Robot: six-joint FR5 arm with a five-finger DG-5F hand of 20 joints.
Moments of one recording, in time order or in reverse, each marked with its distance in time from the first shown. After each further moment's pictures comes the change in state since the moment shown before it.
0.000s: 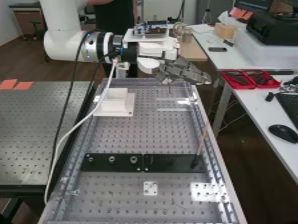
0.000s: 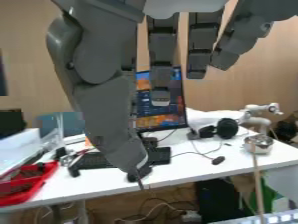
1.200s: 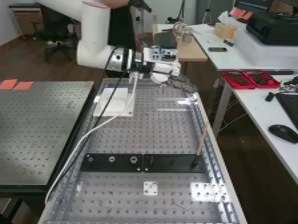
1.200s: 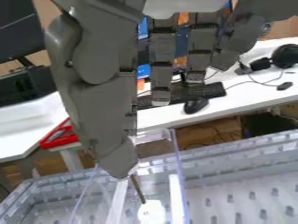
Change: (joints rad) arm 0.144 -0.182 0.089 -0.101 -0.014 0.155
